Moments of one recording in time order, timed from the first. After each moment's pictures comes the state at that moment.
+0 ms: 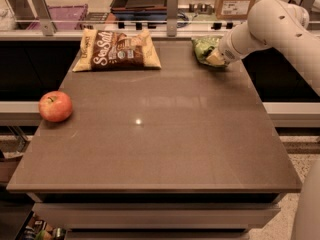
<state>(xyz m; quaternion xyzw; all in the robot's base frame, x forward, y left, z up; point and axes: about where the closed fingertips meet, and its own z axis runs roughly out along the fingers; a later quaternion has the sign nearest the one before) 0.773 -0.187 0.837 -0.46 0.80 -0.01 0.38</state>
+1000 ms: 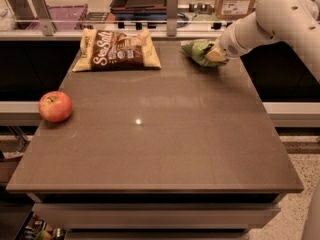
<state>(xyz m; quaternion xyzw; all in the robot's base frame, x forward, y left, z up) 0.756 -0.174 0.863 -0.49 0.78 0.01 0.39</state>
